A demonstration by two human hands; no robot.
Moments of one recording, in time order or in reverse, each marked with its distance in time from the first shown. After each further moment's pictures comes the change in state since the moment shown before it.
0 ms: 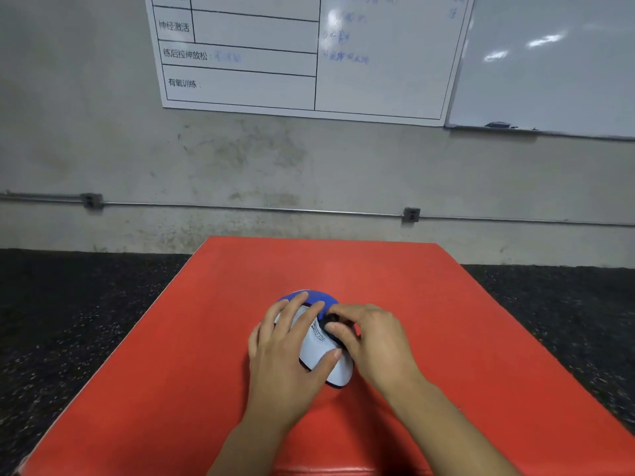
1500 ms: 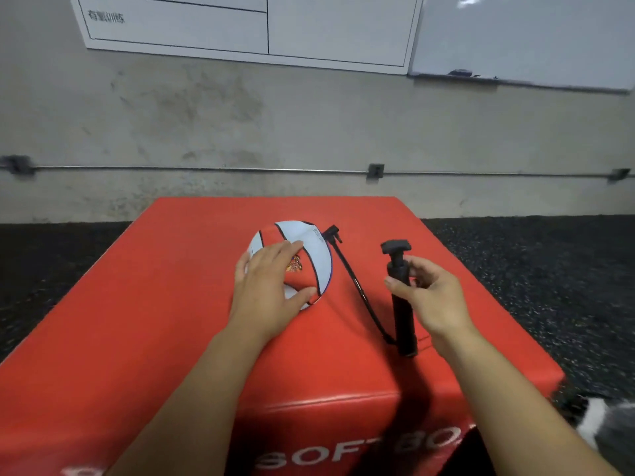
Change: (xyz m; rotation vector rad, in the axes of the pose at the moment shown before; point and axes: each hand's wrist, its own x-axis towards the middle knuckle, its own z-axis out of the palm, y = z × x) left_hand 0.033 0.028 0.047 0.039 -0.161 0.089; right_hand -0.064 0.111 -0.079 0.631 0.351 0.540
